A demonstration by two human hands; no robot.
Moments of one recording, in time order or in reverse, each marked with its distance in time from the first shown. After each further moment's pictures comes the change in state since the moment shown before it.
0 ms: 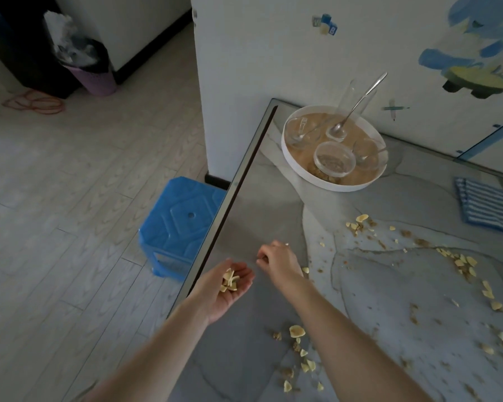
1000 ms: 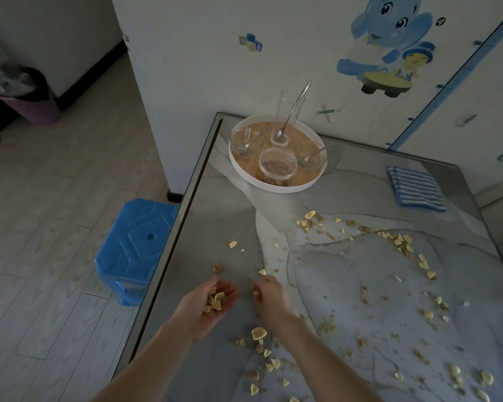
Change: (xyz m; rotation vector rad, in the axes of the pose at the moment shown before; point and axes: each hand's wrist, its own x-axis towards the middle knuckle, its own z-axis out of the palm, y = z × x) left_hand 0.010 -0.034 0.027 0.139 -0.013 -0.062; right_hand -0.071 0.043 -0.007 0.150 -0.001 0.224
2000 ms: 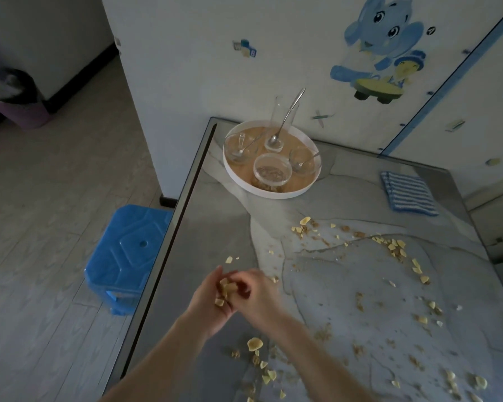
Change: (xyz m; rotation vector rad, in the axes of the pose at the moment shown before) left_hand 0.015 0.002 0.029 -0.045 -0.111 -0.010; right_hand -0.019 -0.046 -0.034 0.294 0.103 -0.204
